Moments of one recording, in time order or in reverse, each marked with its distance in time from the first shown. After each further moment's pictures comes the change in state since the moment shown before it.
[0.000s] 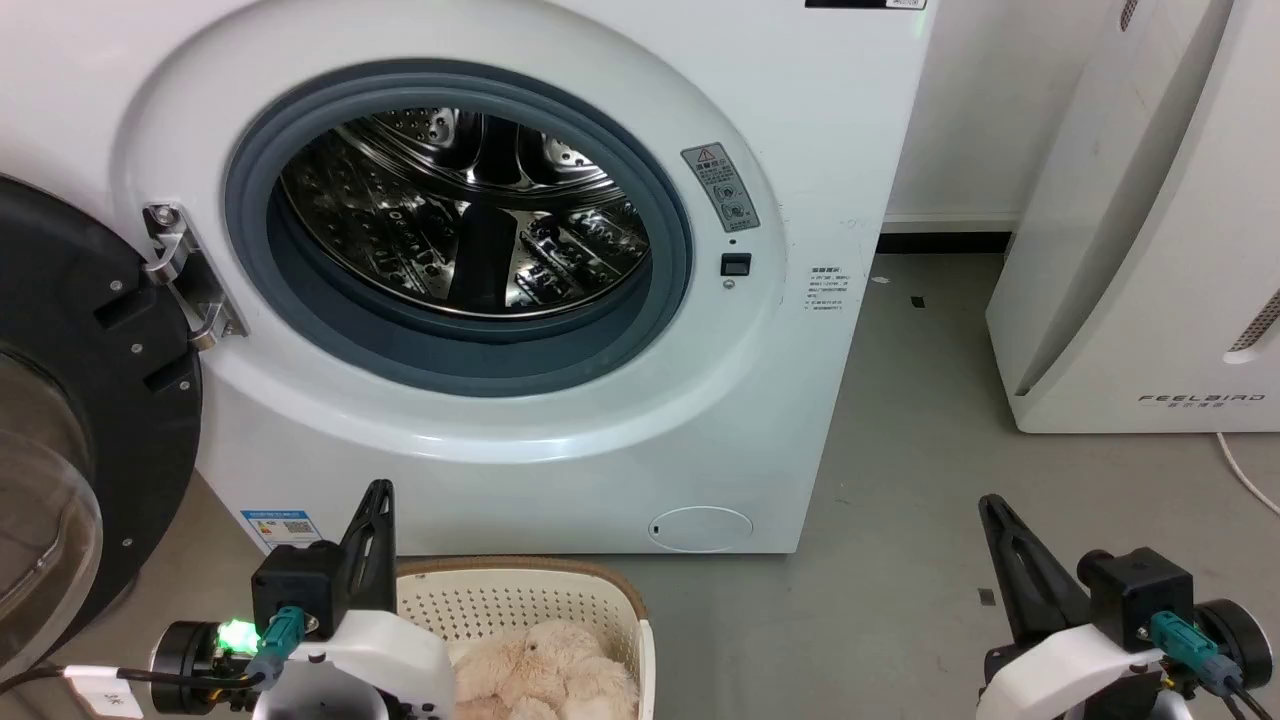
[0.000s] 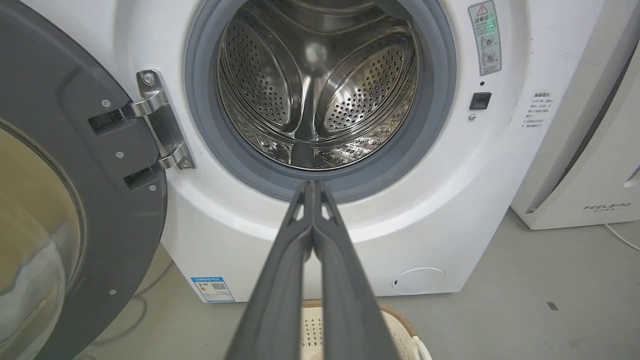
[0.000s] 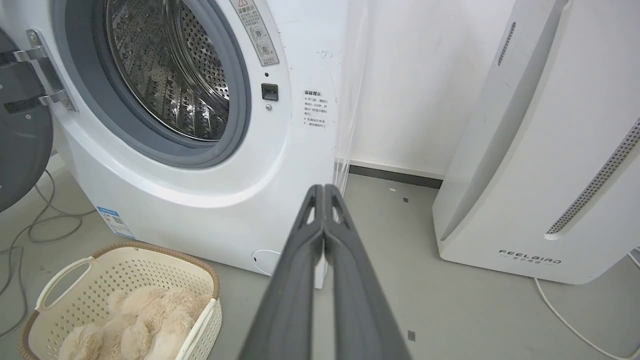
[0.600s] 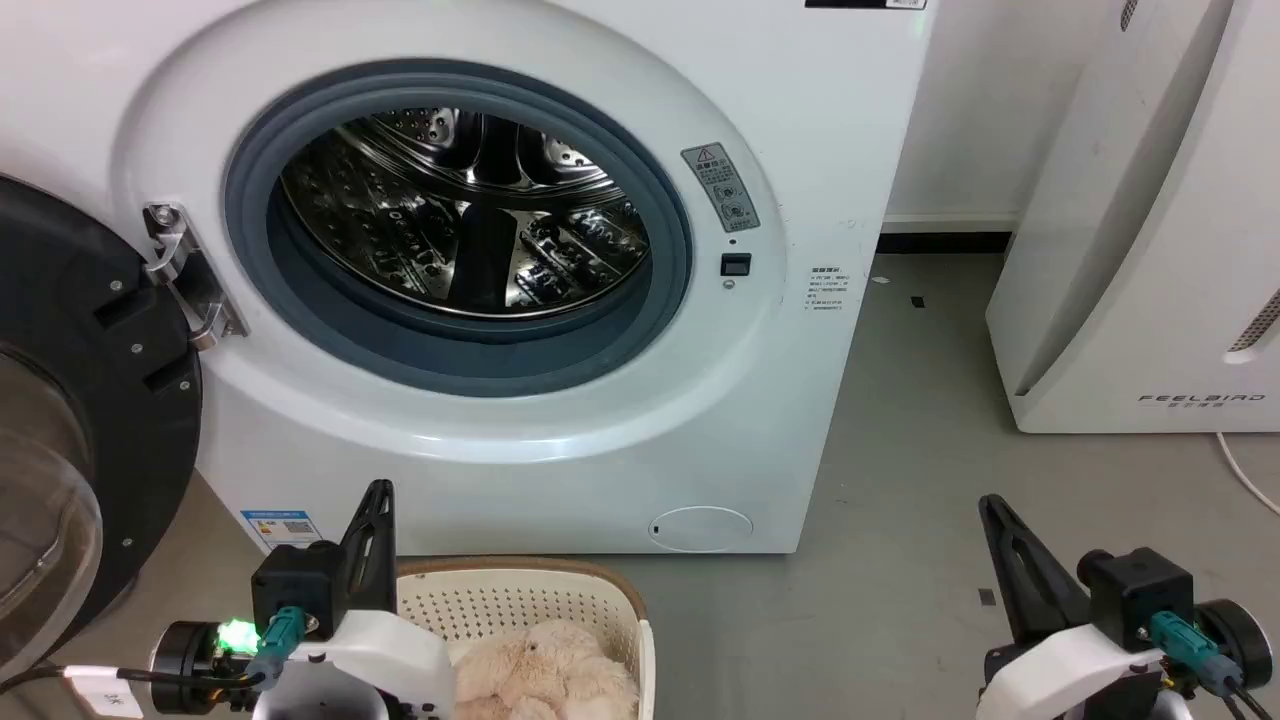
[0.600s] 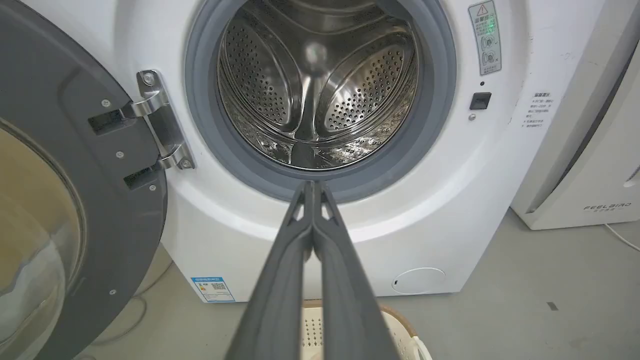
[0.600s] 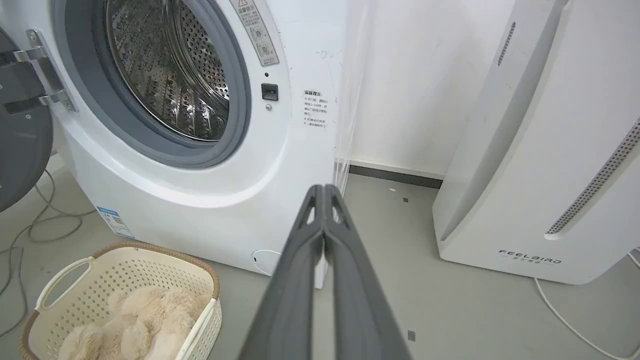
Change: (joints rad) left arm 0.000 0.000 0.000 0.000 0.000 0.000 0.000; right arm 0.000 0.000 0.000 0.000 0.000 0.000 0.000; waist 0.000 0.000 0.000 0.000
